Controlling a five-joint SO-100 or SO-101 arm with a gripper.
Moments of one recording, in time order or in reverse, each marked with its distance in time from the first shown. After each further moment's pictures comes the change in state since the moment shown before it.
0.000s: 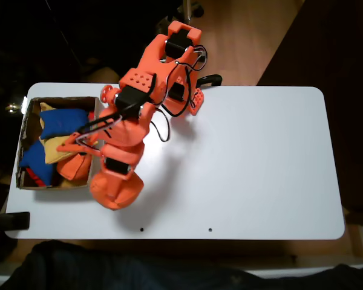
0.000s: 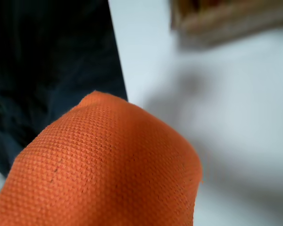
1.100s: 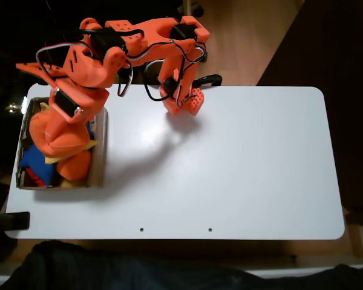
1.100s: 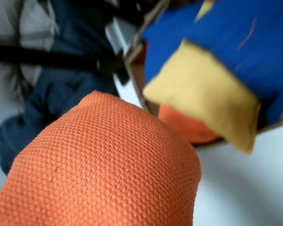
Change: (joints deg) arm 24.6 11.5 0.1 0.0 -4.7
